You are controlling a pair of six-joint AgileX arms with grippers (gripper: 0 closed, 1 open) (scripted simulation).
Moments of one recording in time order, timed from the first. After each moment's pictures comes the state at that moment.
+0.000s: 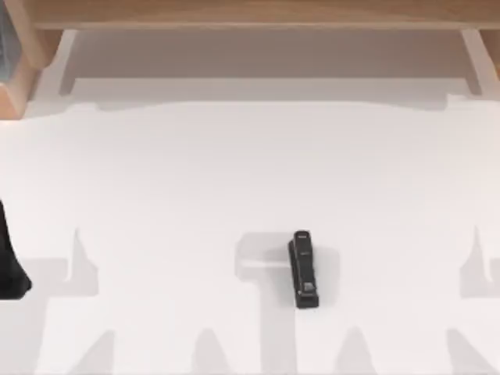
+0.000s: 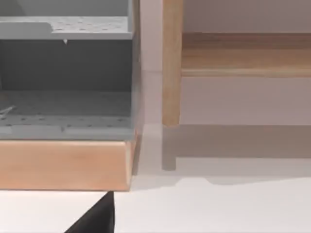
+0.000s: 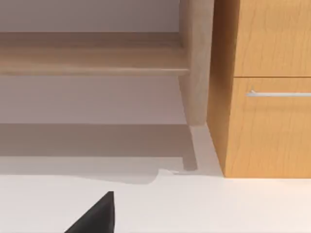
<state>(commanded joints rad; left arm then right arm) 0.00 0.00 0.00 0.00 0.00 0.00 0.00 0.00 0.00 0.00 0.00 0.00</state>
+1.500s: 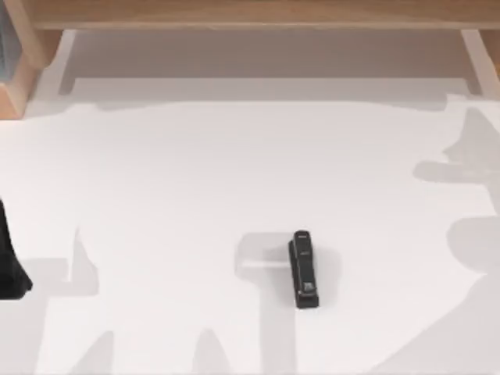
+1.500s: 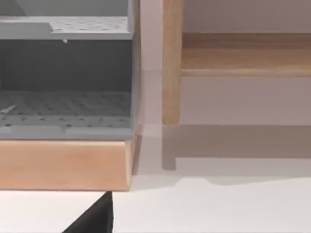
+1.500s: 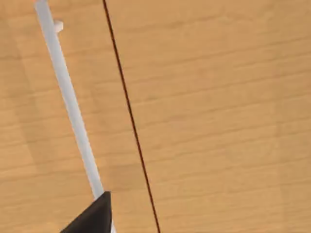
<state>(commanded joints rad) 0.00 0.00 0.00 0.00 0.00 0.00 -0.40 2.05 0.98 1.08 -0.38 -1.37</state>
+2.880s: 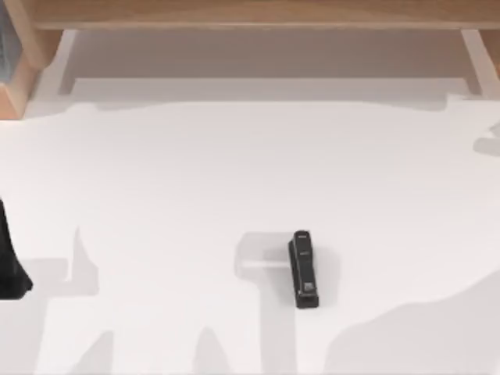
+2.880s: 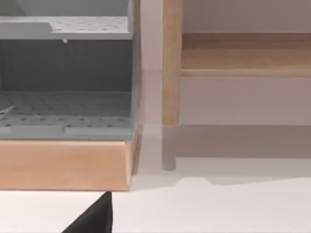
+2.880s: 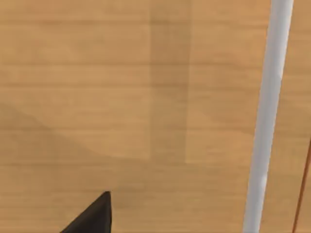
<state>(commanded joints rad) 0.00 0.00 0.00 0.00 0.00 0.00 -0.44 2.35 1.21 1.14 -0.40 -1.56</state>
